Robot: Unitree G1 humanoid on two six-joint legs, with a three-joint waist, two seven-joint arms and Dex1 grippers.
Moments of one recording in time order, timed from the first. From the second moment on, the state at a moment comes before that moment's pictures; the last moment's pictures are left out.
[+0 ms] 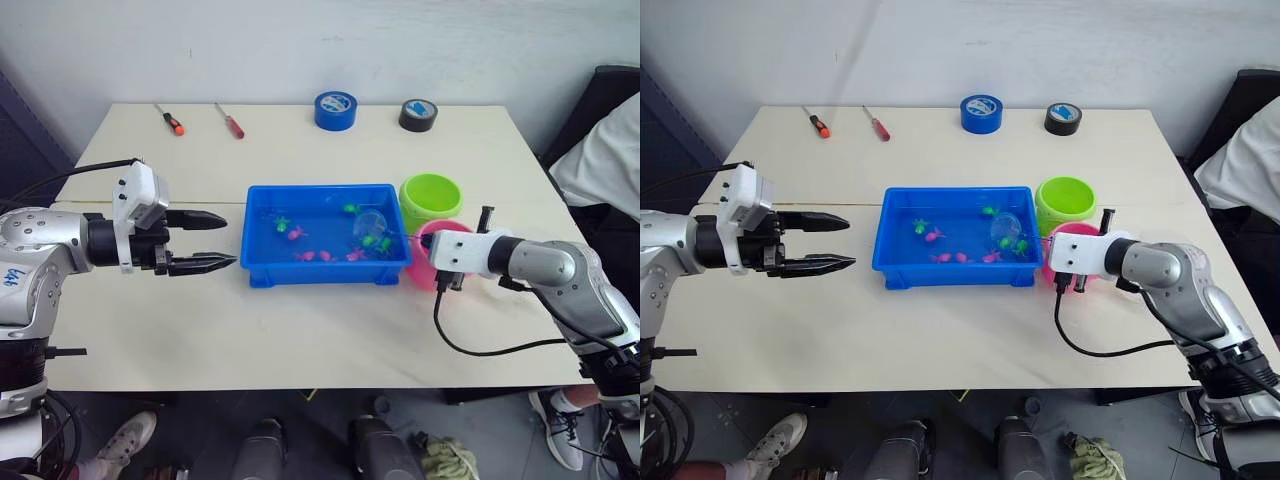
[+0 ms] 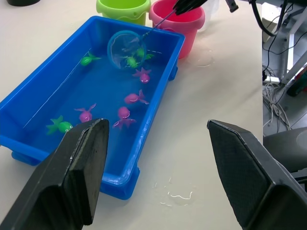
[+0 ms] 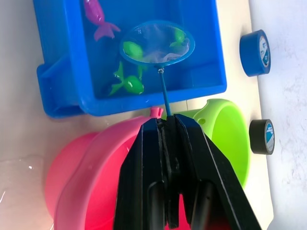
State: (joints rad) left arm -0.50 0.94 0.18 -0.11 -0.50 0.61 -1.16; right arm -0.49 -0.87 0.19 -0.03 -0.24 0.00 0.80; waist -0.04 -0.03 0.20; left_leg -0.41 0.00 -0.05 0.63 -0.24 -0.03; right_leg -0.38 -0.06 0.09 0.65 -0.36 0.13
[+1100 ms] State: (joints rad) left arm -0.49 0.92 0.19 -0.10 -0.54 0.62 -1.13; right arm -0.48 -0.70 0.10 -0.20 0.09 0.51 0.90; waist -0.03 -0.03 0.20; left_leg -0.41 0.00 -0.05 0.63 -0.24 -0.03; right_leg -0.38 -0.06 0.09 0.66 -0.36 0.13
